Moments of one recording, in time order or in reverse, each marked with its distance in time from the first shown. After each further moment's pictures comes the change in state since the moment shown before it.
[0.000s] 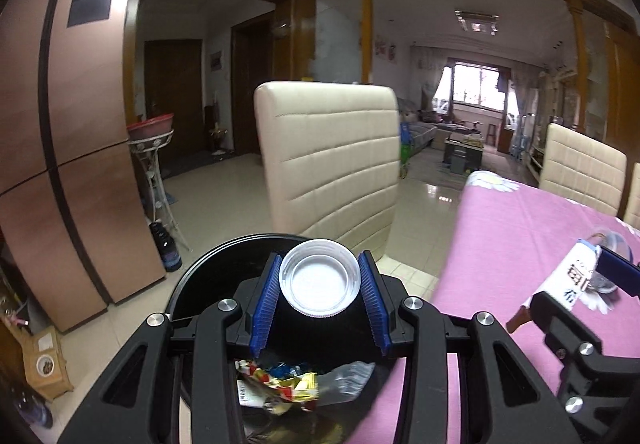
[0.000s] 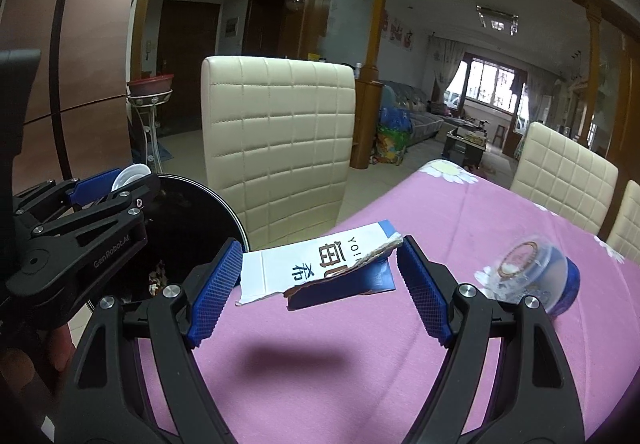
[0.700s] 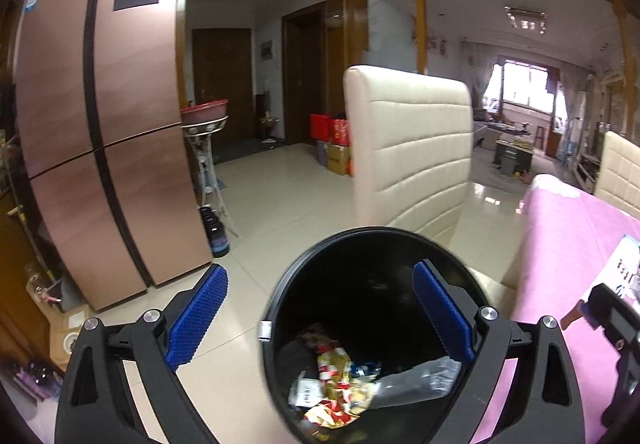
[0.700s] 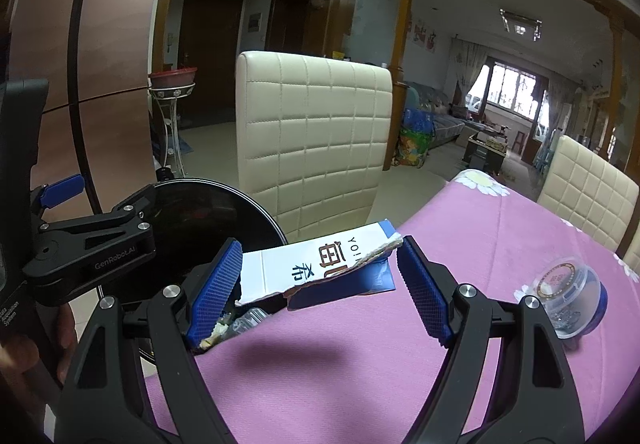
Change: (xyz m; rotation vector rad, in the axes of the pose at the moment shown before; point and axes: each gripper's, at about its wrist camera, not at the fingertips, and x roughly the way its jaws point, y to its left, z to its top) left arm 0.014 0.064 -0.003 -0.049 0.025 0.189; right arm 0.020 0.034 0.016 -0.042 0.009 0.071
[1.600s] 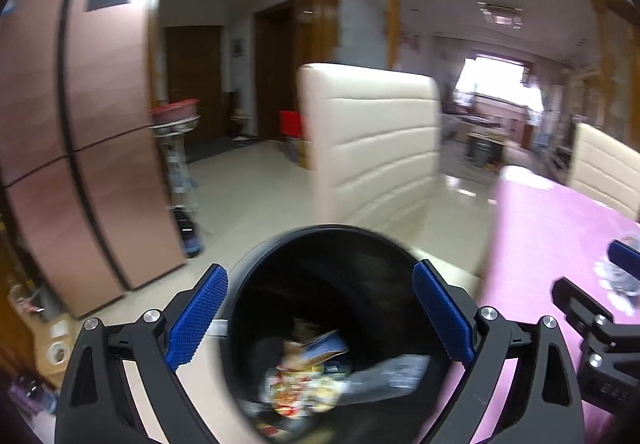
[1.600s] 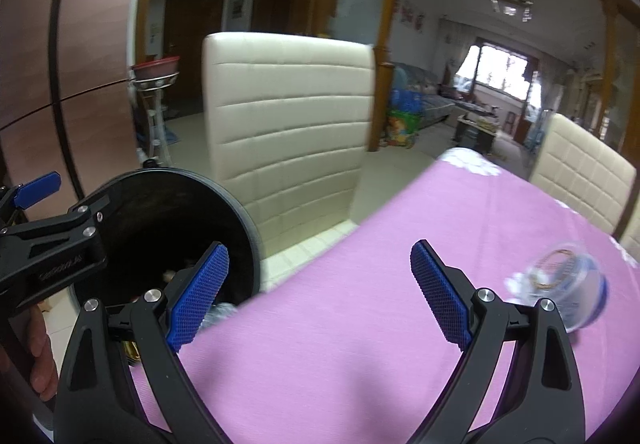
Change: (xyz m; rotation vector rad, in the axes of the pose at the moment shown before) left arm -0.006 -0.030 0.003 0.045 0.017 -0.151; right arm 0.008 -0.043 -0.009 0.054 0.058 -0.094
